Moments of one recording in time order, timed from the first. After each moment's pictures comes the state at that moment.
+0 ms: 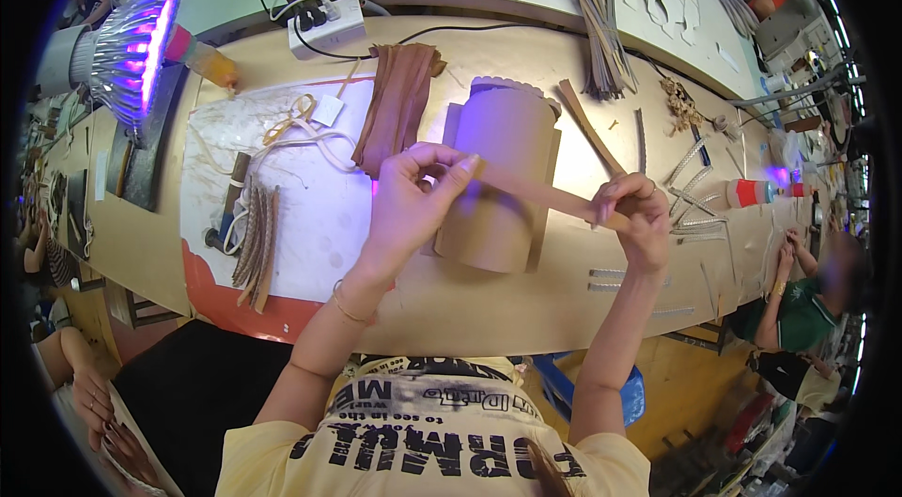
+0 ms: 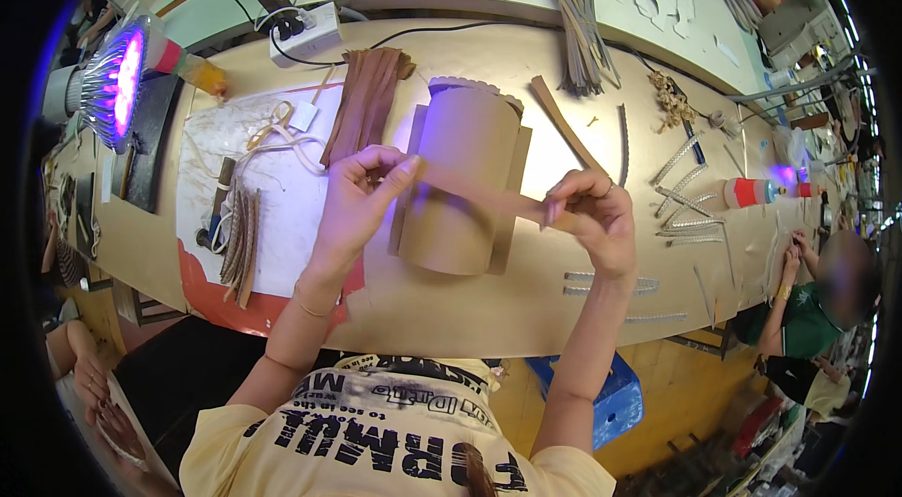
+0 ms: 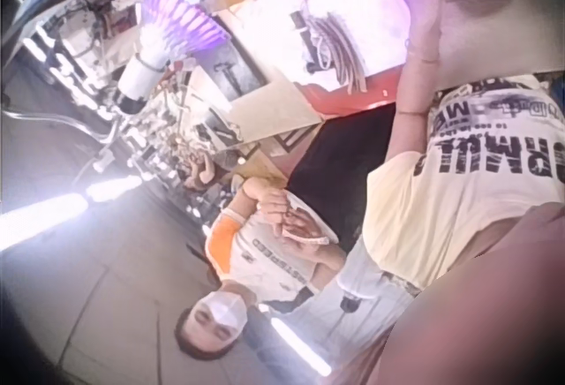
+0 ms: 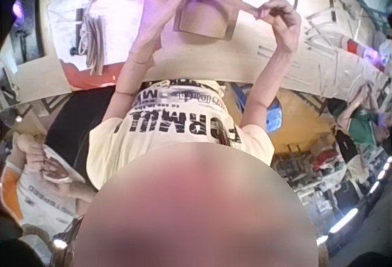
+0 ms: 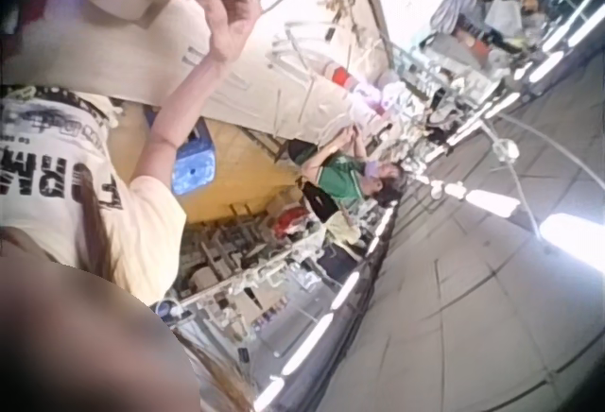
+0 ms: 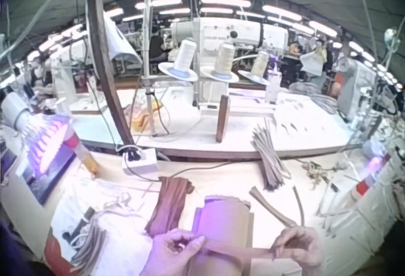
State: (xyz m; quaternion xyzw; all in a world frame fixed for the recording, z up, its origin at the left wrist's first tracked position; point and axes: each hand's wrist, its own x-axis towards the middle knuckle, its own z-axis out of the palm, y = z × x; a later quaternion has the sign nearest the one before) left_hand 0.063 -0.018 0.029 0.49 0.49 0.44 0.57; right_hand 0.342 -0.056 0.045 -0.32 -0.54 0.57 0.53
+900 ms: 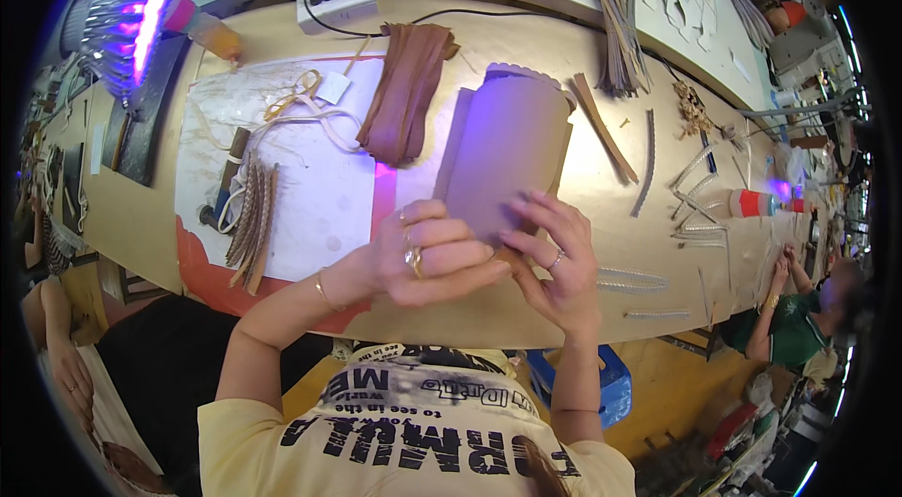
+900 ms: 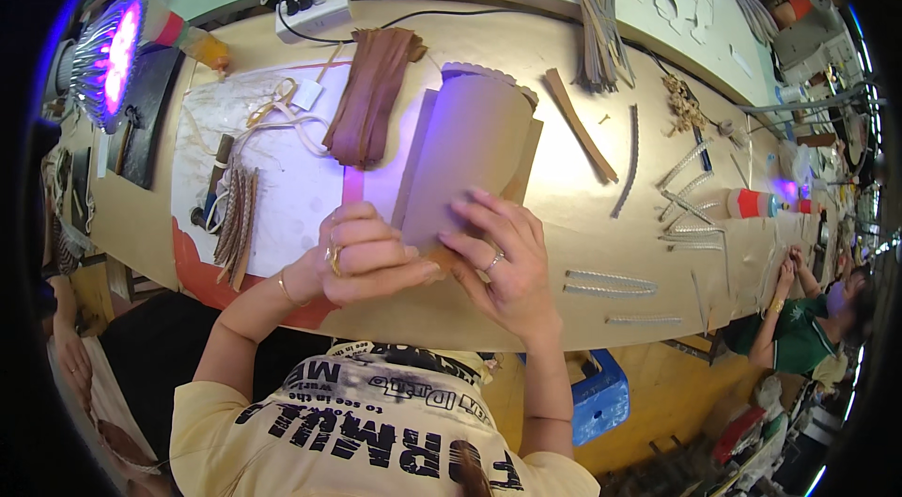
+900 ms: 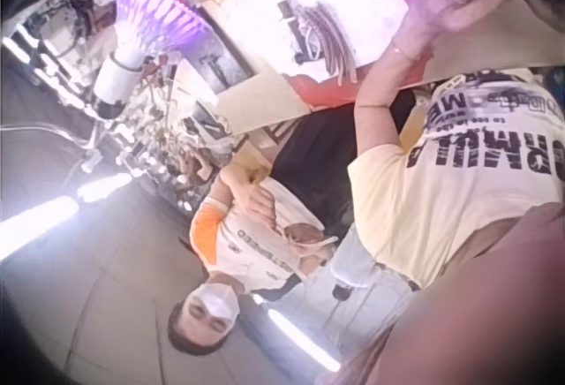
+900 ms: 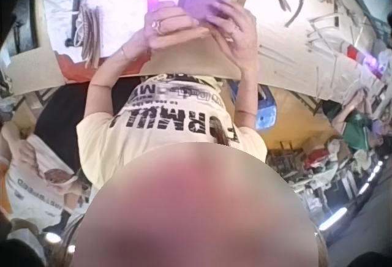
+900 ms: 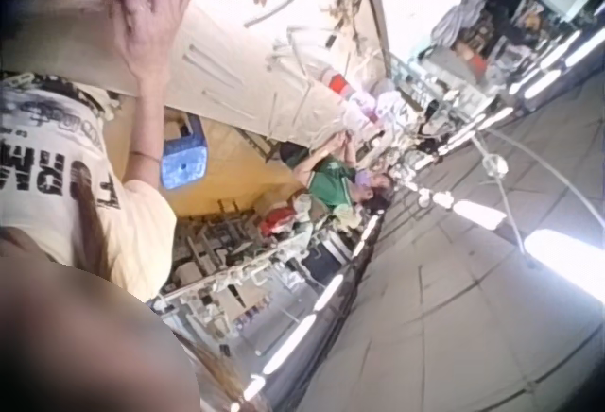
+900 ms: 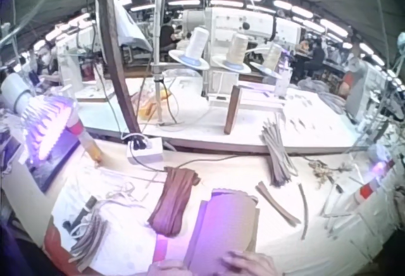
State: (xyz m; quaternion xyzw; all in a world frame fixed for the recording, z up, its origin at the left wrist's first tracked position) left_hand 0.036 -0.045 0.031 0.86 0.13 0.50 0.05; right_hand 0.257 -0.099 0.046 -0.49 -0.79 0.17 0.34
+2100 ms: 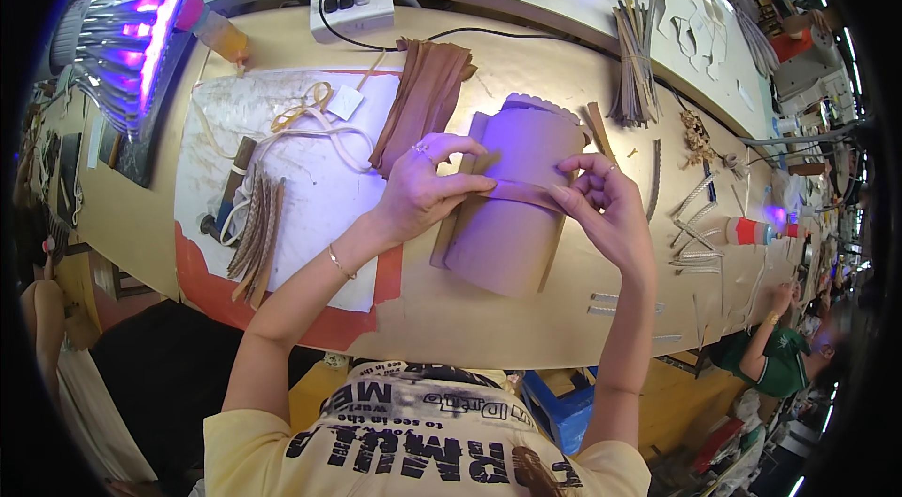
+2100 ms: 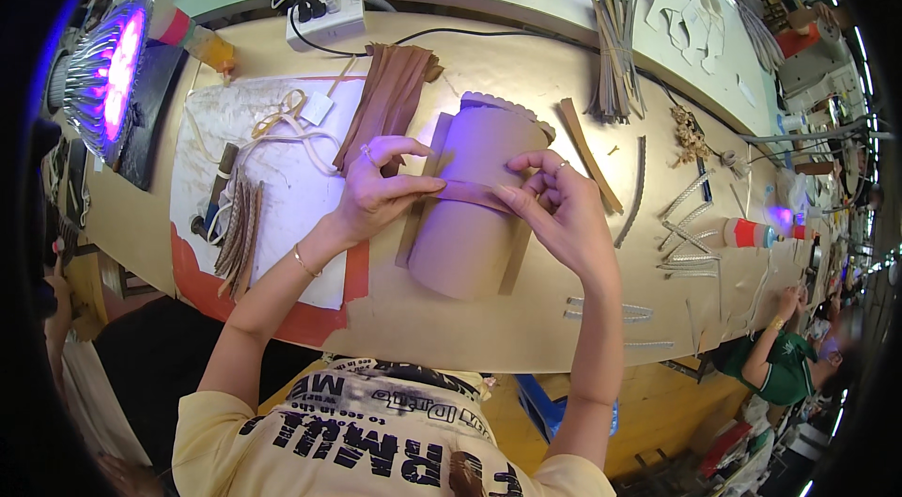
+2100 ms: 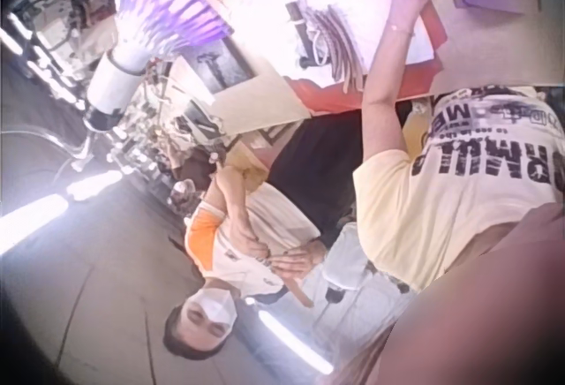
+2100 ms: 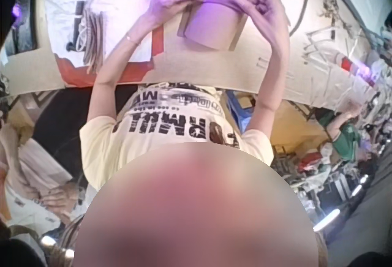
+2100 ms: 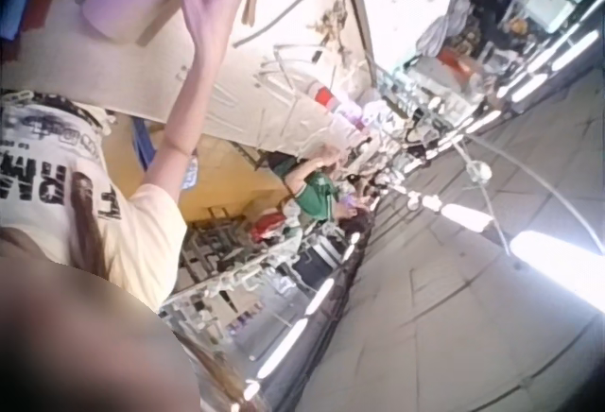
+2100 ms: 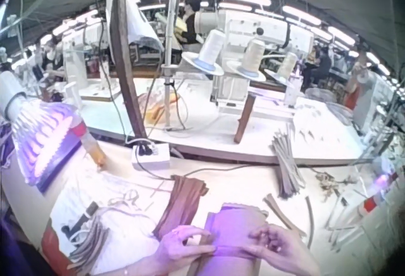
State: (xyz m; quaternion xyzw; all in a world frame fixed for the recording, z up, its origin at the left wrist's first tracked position) left_hand 0.032 0.022 -0.029 0.81 0.31 0.47 0.18; right_hand 0.283 -0.005 0.068 -0.61 -0.59 0.46 0.25
